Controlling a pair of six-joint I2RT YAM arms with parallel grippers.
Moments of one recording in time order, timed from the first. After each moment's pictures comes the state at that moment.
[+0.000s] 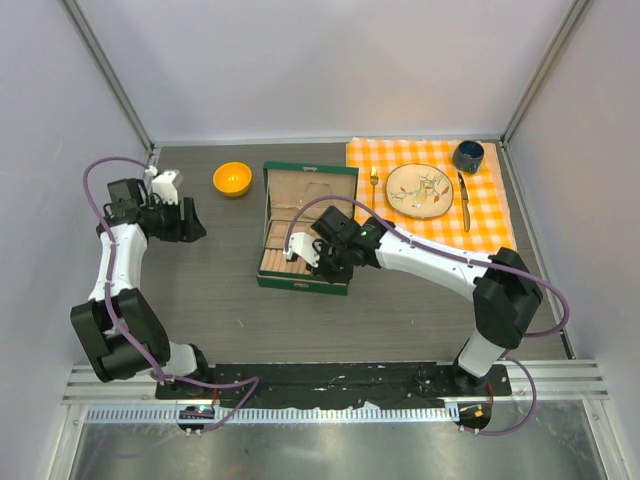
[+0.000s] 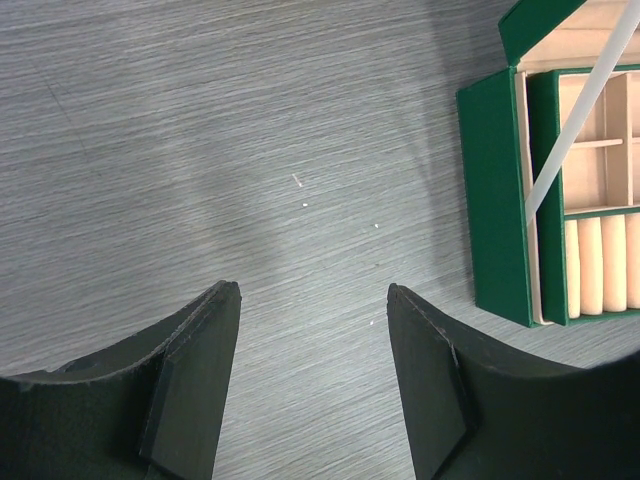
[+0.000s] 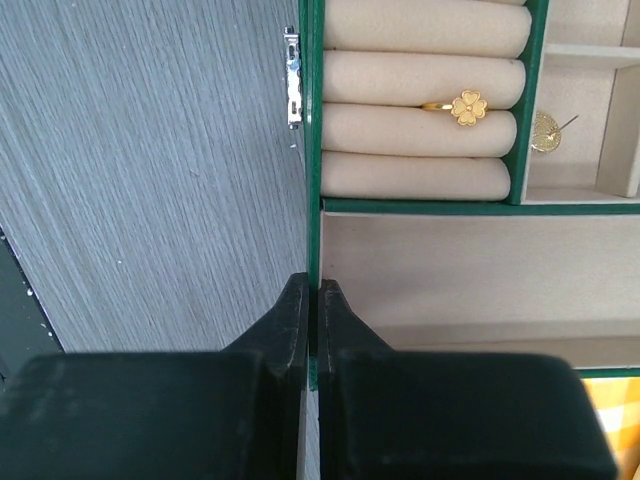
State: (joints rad) left arm 0.33 1.40 1.07 -0.61 0.58 0.31; right arm 0.90 1.66 1.29 -0.70 -0.17 -0.49
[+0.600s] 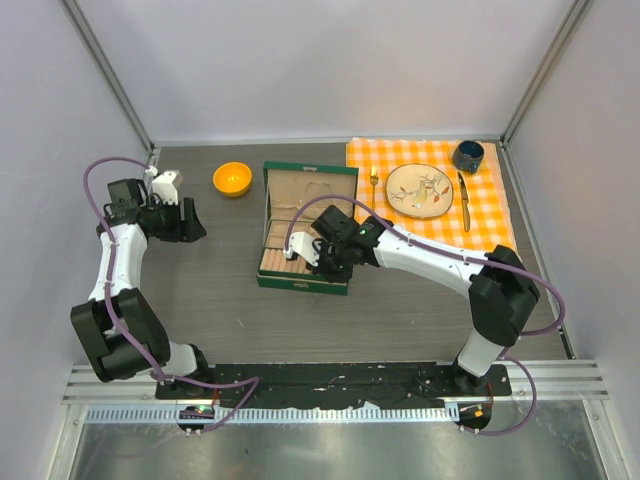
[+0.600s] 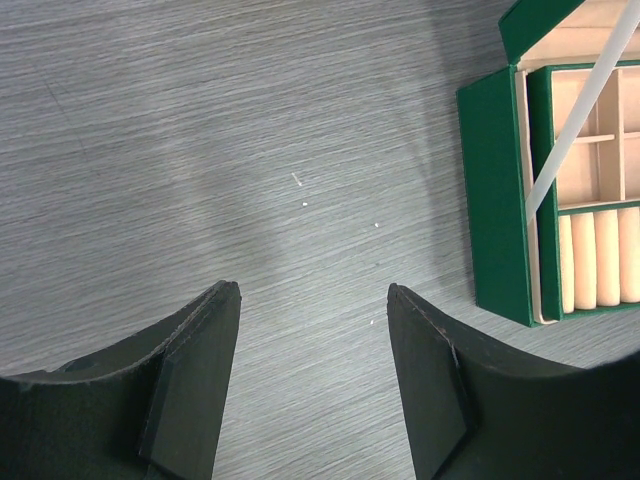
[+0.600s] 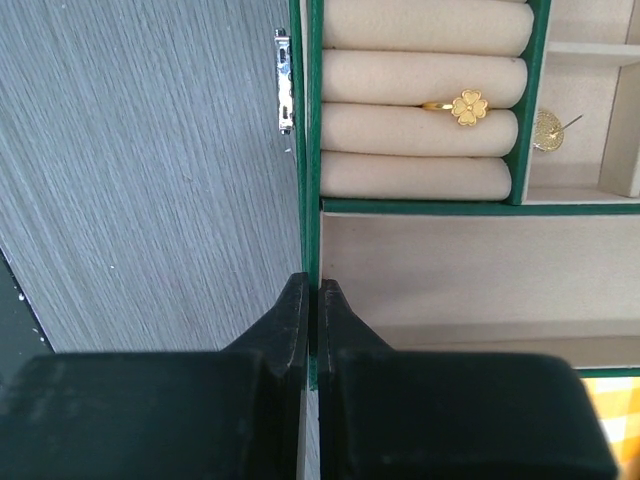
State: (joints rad) left arm 0.33 1.40 1.07 -0.61 0.58 0.31; right arm 0.89 1.68 1.29 -0.69 -0.18 -0.50
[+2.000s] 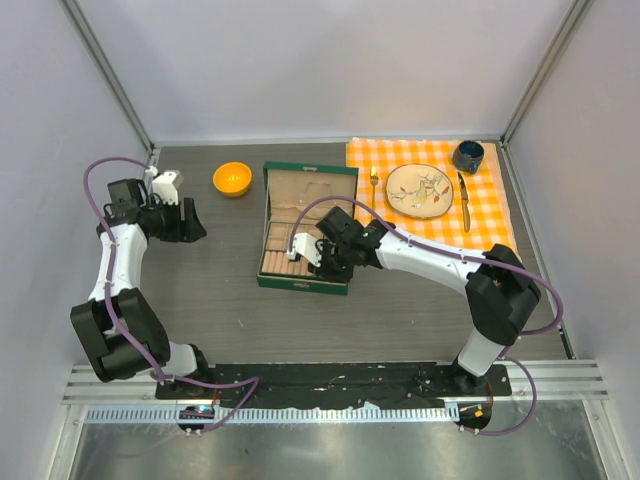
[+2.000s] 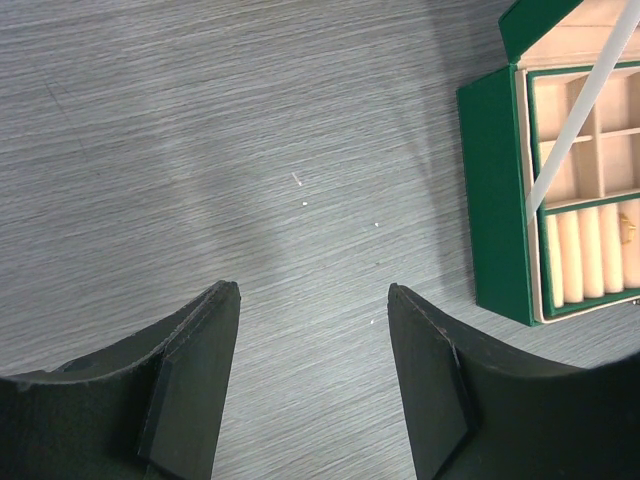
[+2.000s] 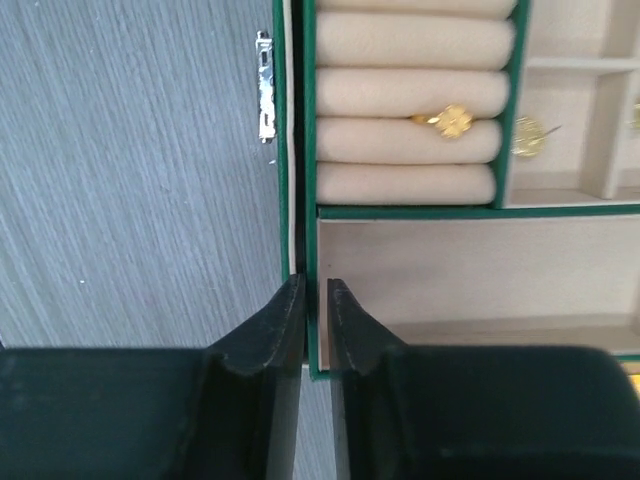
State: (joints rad) left arm 0.33 1.40 1.07 -0.61 0.58 0.31; right arm 0.86 1.68 1.22 -0.60 -0.22 -0.55
